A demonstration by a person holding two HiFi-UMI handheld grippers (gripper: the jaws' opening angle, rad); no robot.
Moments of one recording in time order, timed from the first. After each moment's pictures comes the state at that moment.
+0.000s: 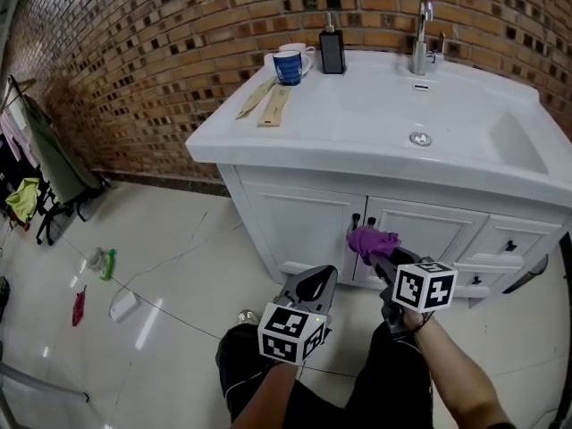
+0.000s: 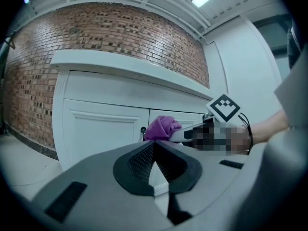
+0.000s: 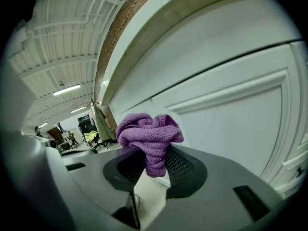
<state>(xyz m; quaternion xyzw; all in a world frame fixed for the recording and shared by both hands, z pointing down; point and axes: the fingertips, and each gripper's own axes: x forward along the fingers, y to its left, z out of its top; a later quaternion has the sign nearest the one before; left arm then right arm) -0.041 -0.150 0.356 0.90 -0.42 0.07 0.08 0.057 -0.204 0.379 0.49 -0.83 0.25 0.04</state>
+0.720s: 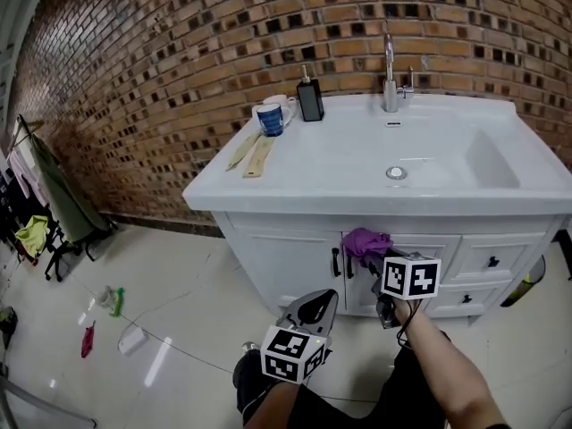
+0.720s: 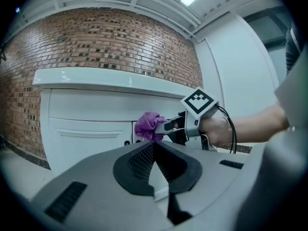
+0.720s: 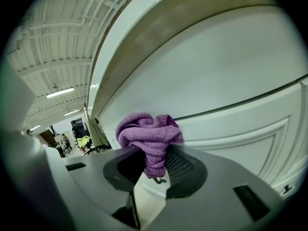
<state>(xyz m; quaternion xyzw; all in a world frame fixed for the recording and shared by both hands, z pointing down) 0.006 -0.135 0.318 0.91 -0.41 0.08 0.04 0.106 -0.242 0.334 0.53 -0.81 0.24 0.03</state>
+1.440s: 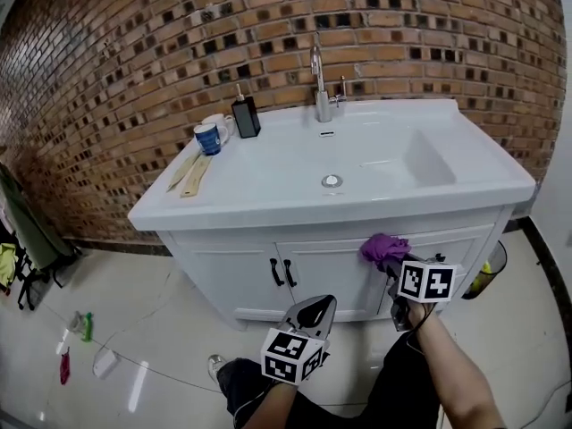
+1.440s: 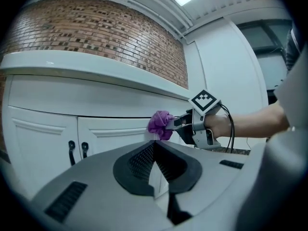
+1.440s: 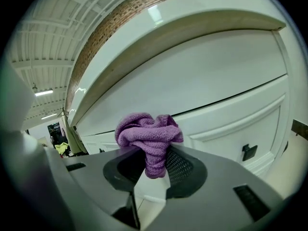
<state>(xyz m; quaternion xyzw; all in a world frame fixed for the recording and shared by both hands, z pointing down) 0.130 -0.112 0.331 0.94 -0.32 0.07 0.05 0.296 -0.186 0.341 0.64 -0.73 0.24 0.01</state>
